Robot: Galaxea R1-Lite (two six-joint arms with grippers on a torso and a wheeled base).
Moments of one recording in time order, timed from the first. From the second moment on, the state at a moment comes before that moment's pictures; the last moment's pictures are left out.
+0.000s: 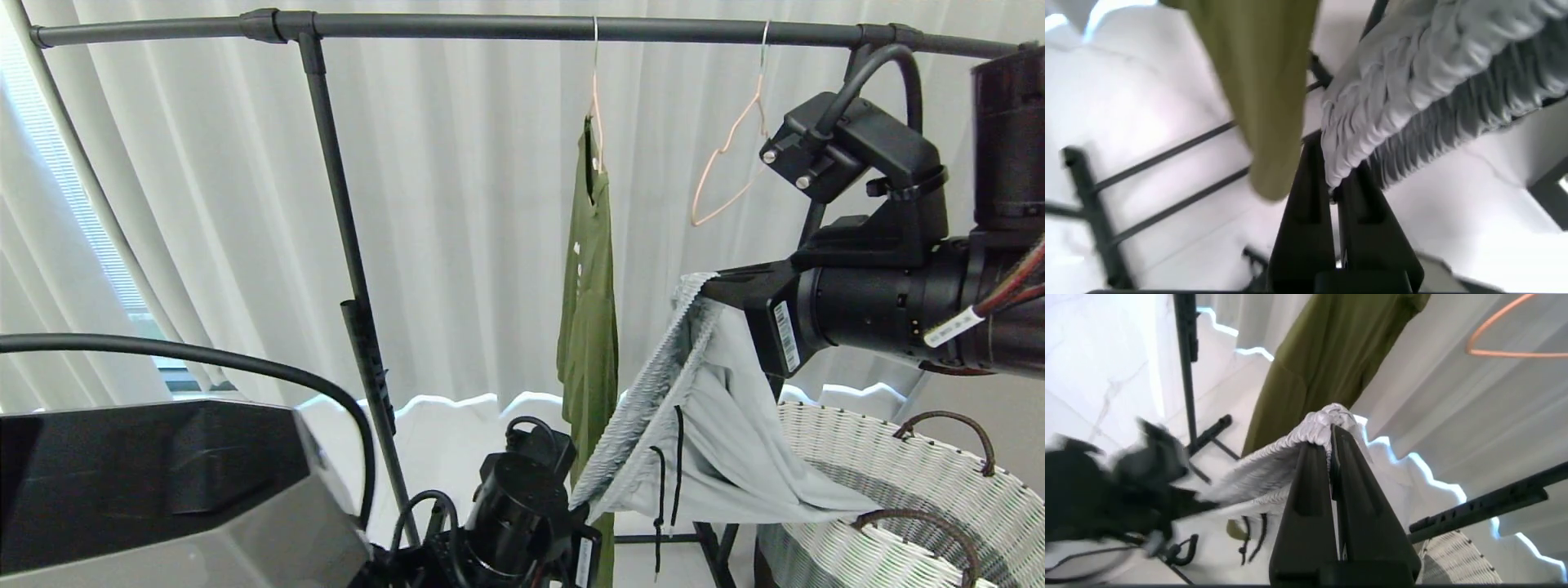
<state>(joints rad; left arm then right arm) -0.87 2.09 -0.61 -0.88 0.16 -0.29 0.89 1.47 -1.23 0.09 -0.25 -0.12</state>
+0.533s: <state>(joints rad) -0.82 1.54 -0.81 -0.08 0.29 -0.29 0.83 1.40 -1.11 0.00 -0.26 -0.12</state>
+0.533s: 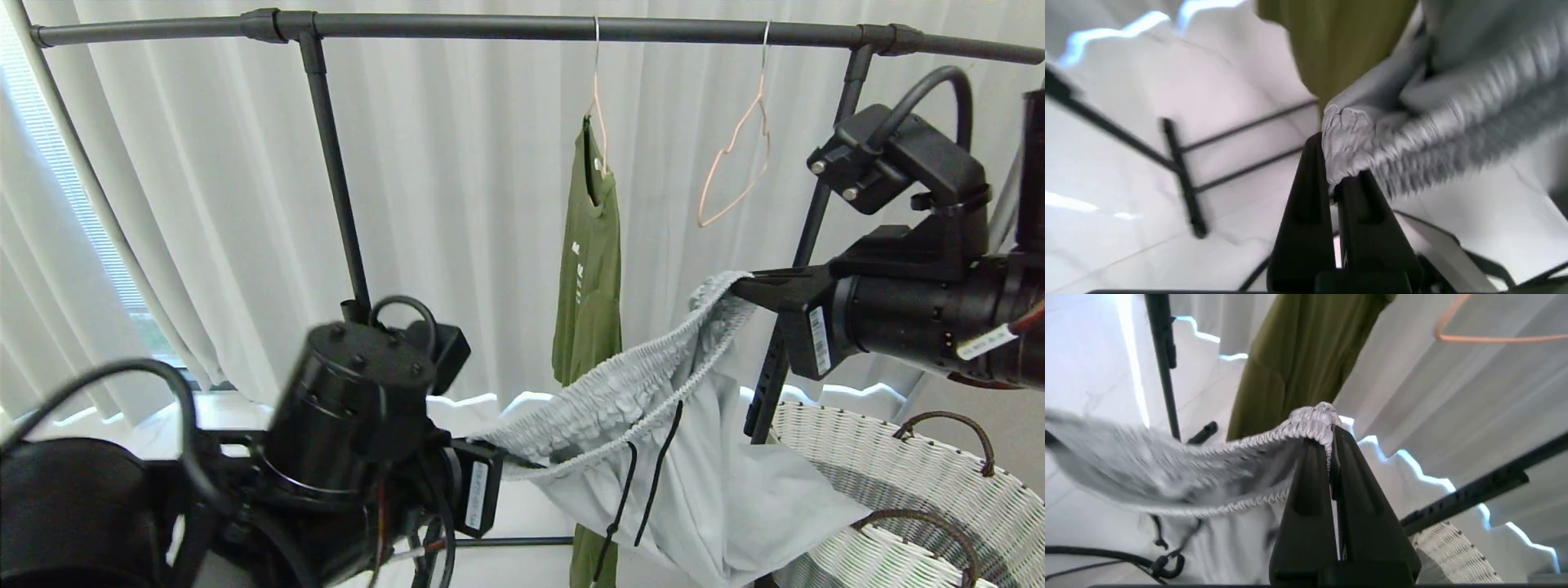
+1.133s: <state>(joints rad) -0.82 1.30 -1.23 0.37 0.42 -0.06 0.82 1.23 -1.06 0.00 -0.17 -0.17</state>
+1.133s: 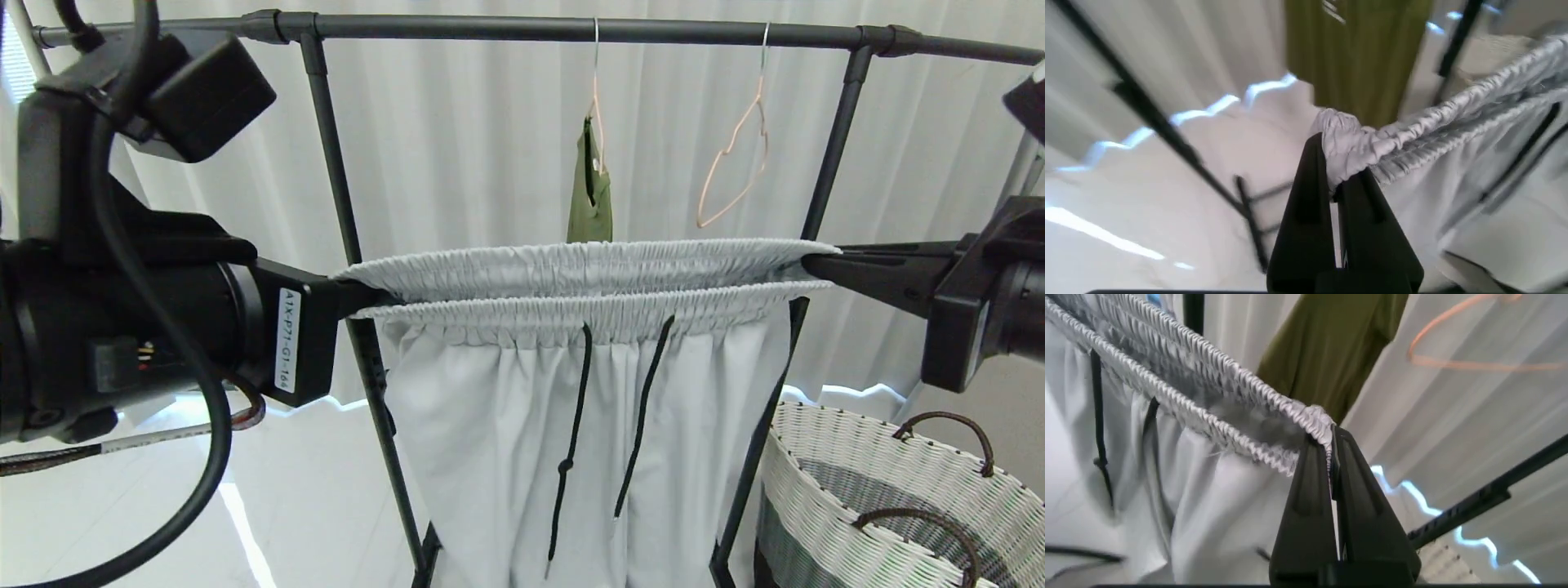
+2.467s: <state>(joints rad) -0.84 1.29 -1.37 0.29 0.37 0.04 0.84 1.18 -1.50 0.61 0.29 -0.19</state>
